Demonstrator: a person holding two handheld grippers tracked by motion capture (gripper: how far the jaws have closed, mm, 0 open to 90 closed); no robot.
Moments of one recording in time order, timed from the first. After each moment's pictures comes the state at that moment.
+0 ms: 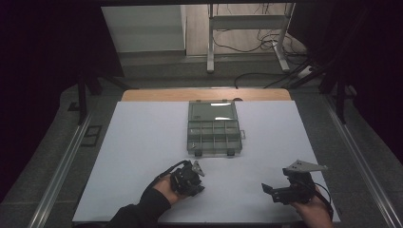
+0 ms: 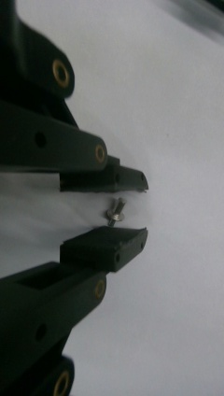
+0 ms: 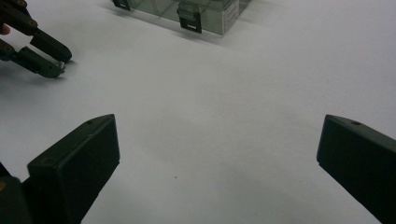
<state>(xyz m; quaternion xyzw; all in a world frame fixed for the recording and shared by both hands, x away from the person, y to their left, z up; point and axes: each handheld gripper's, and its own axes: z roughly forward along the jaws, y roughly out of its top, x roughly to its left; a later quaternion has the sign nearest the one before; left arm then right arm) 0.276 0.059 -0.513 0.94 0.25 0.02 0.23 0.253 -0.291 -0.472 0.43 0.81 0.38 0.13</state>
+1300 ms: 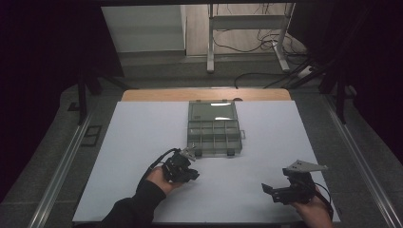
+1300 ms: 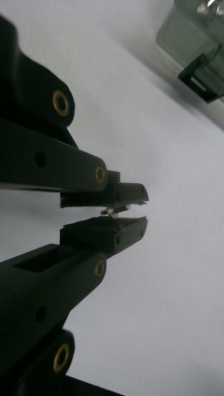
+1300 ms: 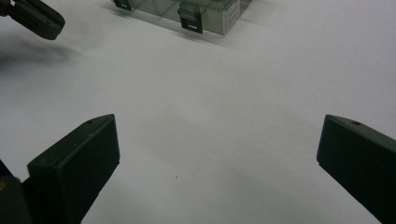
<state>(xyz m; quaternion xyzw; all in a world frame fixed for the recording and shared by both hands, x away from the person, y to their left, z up) 0.300 0.087 -0.494 0.91 0.31 -0.01 0.29 0.253 -0.291 -0.472 0.43 0.81 0.38 0.12</state>
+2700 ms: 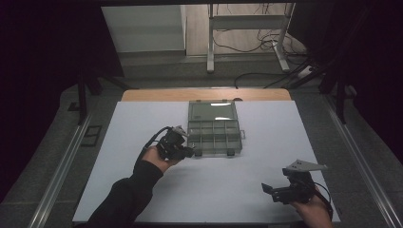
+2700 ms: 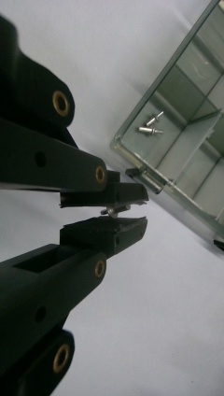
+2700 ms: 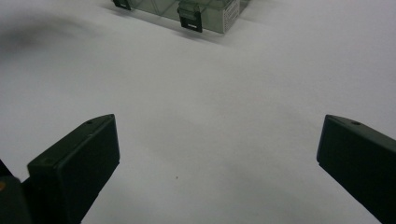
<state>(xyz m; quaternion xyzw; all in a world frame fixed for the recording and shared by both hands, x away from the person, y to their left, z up) 0.348 0.108 -0.459 0.89 0.33 0.02 0.30 0.254 -0.291 -0.472 0.43 0.81 0.38 0.12</state>
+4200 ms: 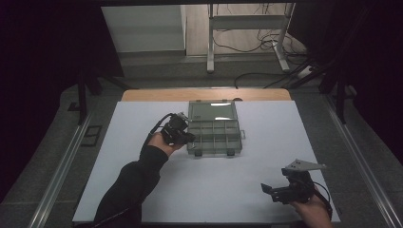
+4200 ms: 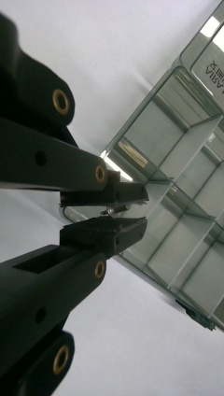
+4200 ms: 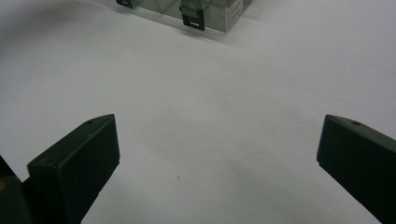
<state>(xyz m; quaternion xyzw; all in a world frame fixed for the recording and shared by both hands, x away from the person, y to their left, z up) 0.397 0.103 -0.462 0.88 0.35 0.05 0.30 0.256 -0.290 -0.473 0.43 0.81 0.37 0.12</state>
